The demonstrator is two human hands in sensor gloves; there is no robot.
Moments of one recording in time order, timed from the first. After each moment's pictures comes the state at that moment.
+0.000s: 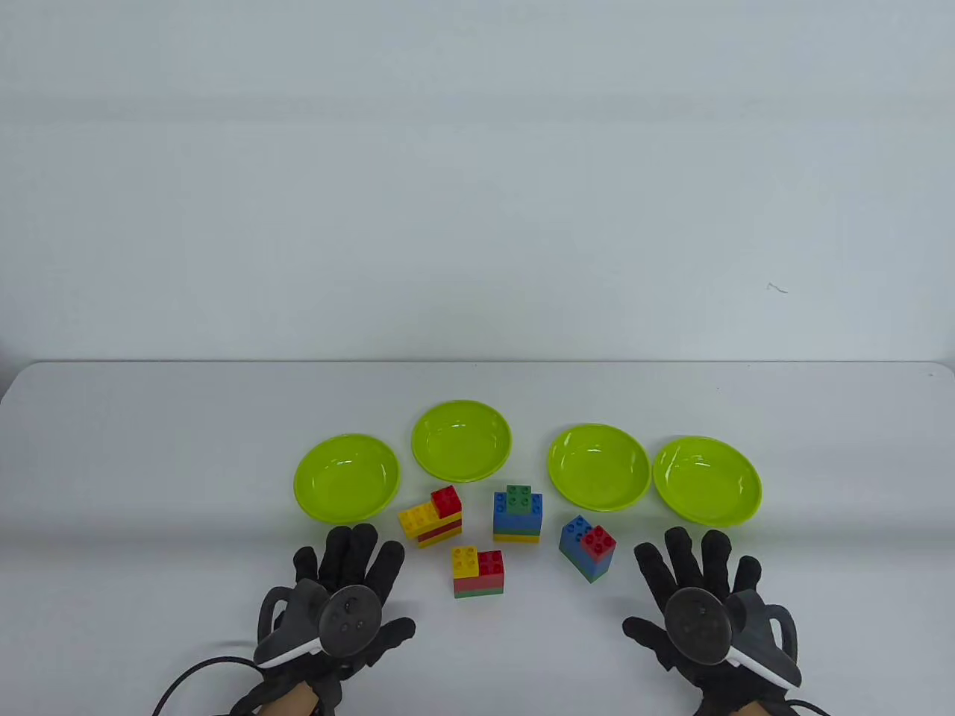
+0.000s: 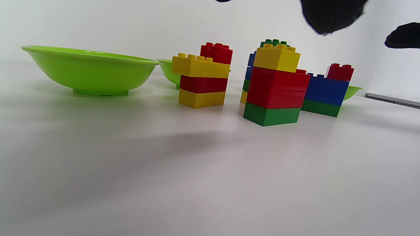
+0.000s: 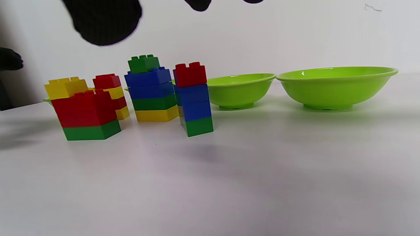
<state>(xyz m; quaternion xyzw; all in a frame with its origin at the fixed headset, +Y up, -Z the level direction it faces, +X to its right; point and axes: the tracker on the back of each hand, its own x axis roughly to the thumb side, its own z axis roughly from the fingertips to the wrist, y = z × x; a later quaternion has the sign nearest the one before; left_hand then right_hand) -0.194 -0.727 -0.321 -0.04 -0.23 0.06 0.97 0.218 -0.708 -0.295 0.12 0.04 0.99 0.08</state>
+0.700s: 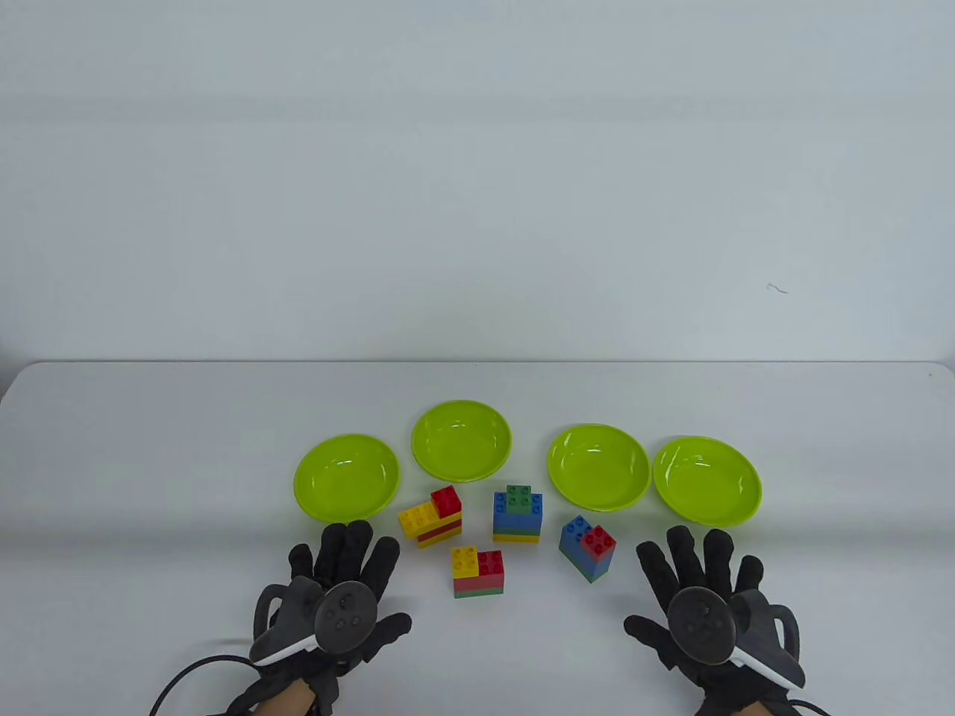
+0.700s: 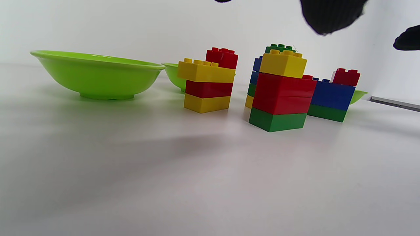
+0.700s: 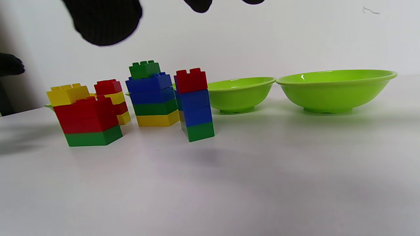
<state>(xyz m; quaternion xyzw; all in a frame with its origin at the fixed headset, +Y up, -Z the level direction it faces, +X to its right) -0.198 -0.724 -0.323 -0.04 -0.23 0.06 0.97 0.219 -0.706 -0.294 0.12 0.03 0.99 0.08</state>
